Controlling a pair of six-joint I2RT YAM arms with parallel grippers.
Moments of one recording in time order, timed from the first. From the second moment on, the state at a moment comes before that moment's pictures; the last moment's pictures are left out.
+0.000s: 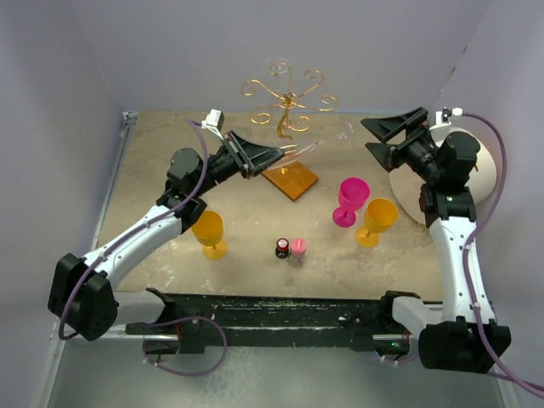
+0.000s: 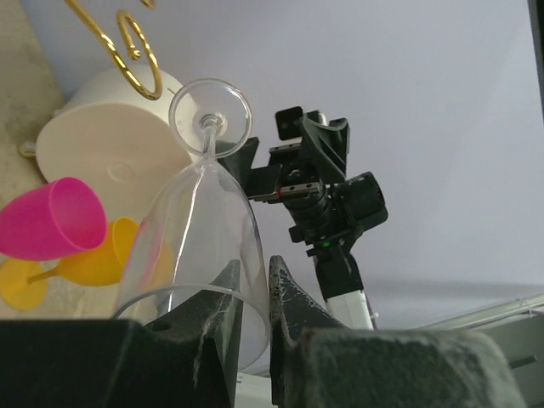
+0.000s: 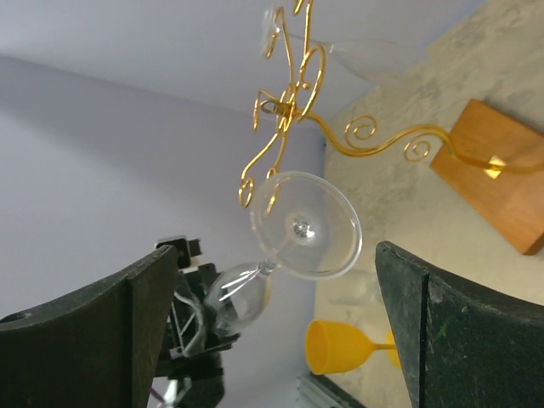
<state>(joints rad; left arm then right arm) -0.55 1.30 0.94 0.62 0.44 -1.40 -0.10 1.05 1.08 -0.08 -0.61 1.22</state>
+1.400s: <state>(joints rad) -0.47 1.43 1.70 -1.14 0.14 -0.51 -0.10 0.85 1.23 -0.43 -0.20 0.67</state>
